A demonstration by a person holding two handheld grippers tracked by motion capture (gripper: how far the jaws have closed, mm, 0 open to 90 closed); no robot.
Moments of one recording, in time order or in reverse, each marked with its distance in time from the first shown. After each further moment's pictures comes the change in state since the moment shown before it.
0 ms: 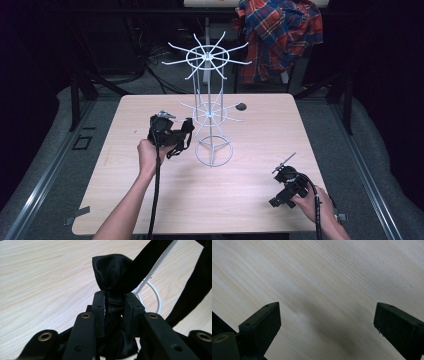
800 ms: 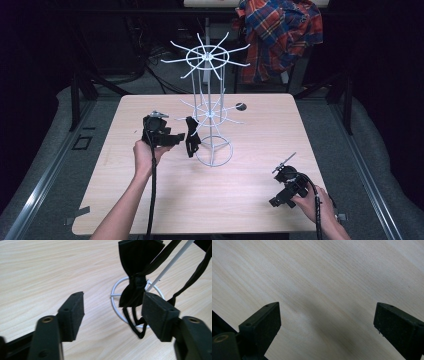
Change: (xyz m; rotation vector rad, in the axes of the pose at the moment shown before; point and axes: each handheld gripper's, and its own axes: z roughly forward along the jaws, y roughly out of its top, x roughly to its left) left arm 0.009 -0.006 -0.015 -0.027 0.049 -0.060; right arm -0.001 0.001 -0.003 0.011 -0.012 -0.020
